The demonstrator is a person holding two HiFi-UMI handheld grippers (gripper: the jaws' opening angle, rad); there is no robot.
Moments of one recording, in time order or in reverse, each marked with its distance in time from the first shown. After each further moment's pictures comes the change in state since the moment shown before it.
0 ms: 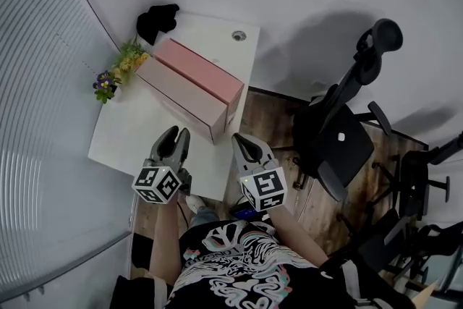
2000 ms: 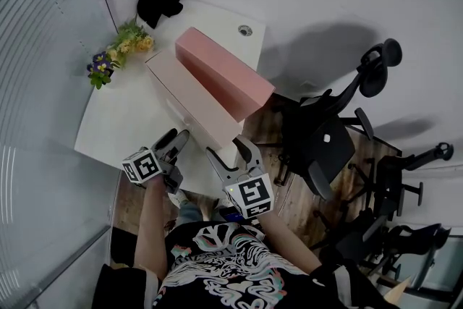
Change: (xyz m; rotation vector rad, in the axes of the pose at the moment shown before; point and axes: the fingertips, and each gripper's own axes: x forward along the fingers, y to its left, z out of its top) left arm 0.003 0.088 -0.080 -0.603 0.169 -0.212; right arm 0.045 0.081 -0.009 -0.122 0.103 0.057
